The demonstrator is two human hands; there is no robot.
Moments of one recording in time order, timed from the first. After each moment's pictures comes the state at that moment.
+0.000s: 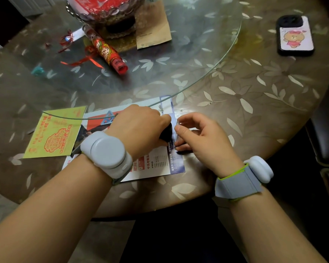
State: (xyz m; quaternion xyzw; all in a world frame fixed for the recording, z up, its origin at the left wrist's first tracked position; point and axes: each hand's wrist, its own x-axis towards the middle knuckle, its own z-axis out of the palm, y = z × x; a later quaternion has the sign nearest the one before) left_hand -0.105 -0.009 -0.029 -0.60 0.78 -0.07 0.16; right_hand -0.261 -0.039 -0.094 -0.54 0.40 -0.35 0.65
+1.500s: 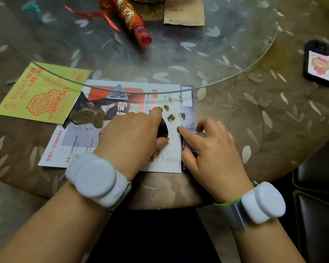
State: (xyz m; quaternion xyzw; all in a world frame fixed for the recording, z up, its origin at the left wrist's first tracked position) left_hand -0.087 0.040 -0.066 -0.77 0.64 0.00 0.01; right_hand -0.253 -0.020 -0.095 -0.91 0.39 -0.15 0.08
